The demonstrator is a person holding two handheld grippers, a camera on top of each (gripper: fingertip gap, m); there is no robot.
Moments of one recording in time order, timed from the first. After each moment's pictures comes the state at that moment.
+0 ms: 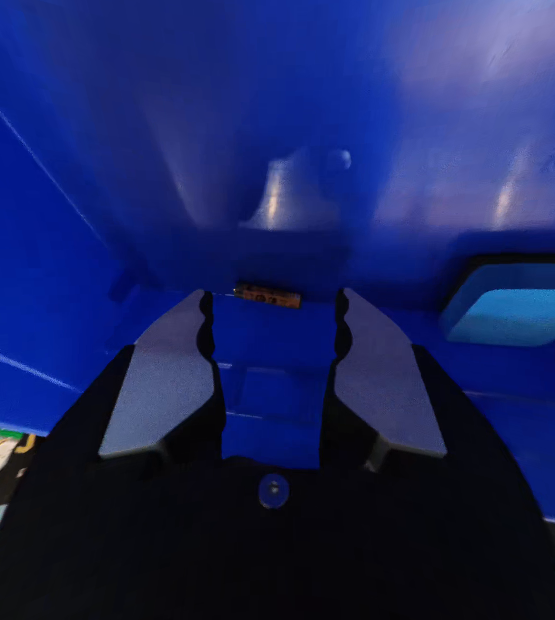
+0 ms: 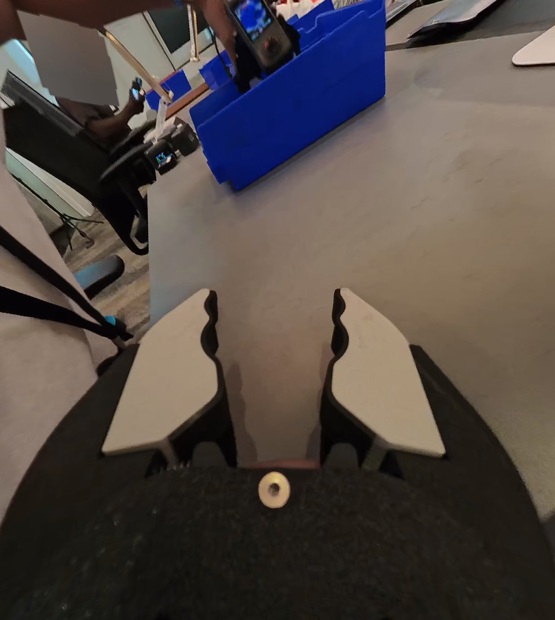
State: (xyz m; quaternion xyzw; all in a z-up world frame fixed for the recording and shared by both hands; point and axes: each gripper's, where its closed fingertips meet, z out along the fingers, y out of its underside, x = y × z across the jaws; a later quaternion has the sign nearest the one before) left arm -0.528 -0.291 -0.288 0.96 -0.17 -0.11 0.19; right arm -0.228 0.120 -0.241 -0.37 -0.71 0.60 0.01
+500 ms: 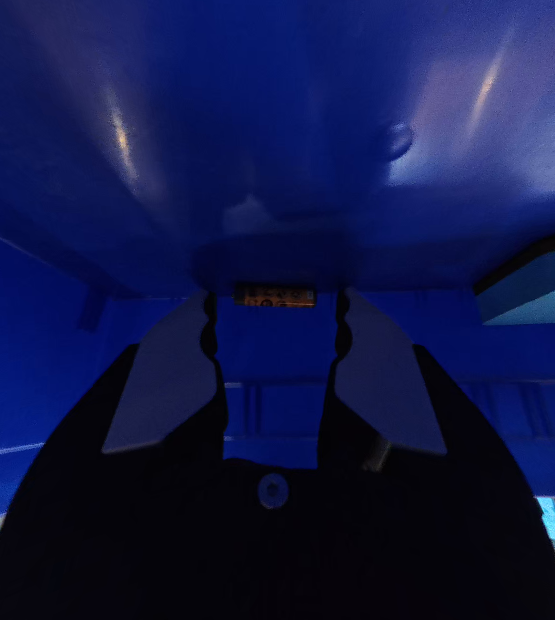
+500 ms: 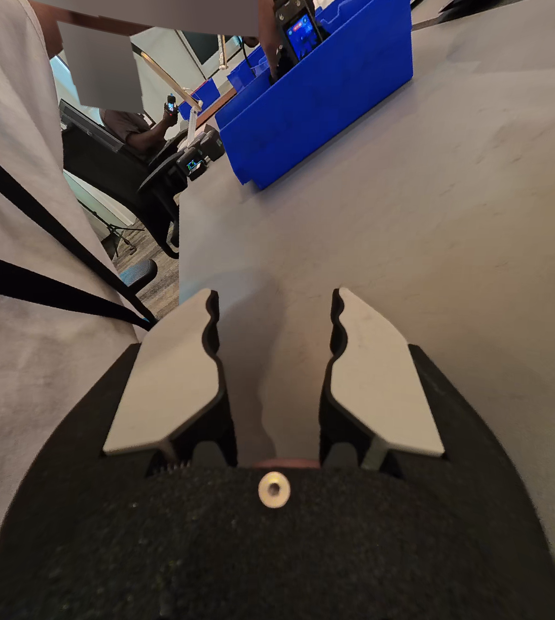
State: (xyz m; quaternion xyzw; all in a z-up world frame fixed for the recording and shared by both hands) left arm -0.542 -0.313 -0.303 0.93 -0.18 -0.06 0.32; right arm -0.220 0.117 -0.239 -0.37 -0.69 0.62 -0.05
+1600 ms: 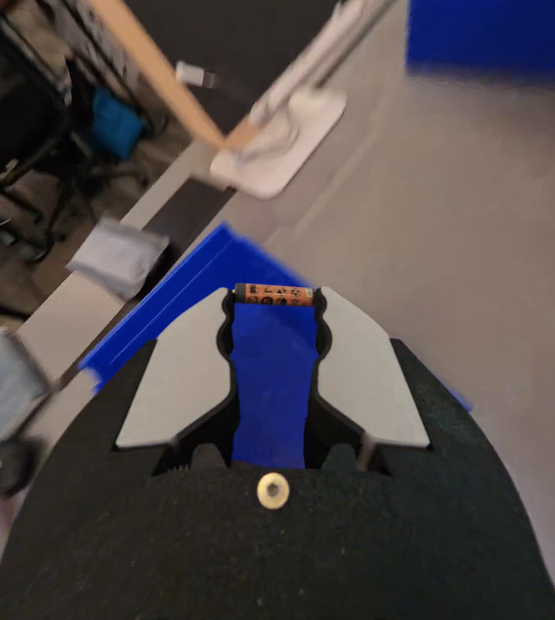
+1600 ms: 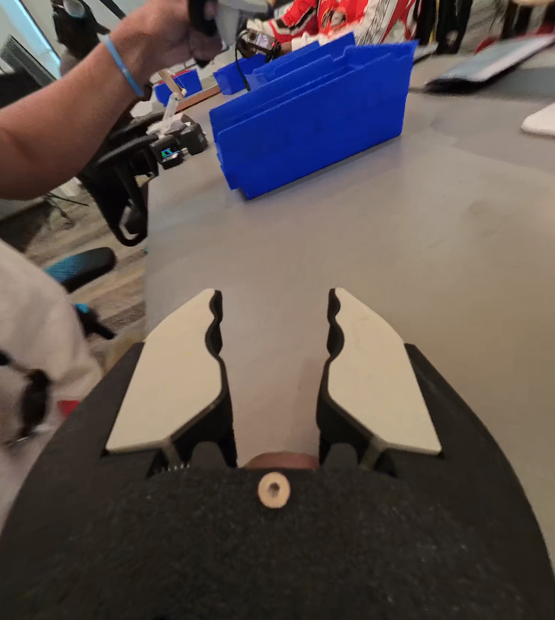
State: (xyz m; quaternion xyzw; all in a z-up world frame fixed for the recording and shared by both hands) left arm -0.450 -0.173 -0.118 0.87 0.13 -0.21 -0.42; right arm -0.220 0.100 -0.226 -0.31 -0.72 0.61 0.06
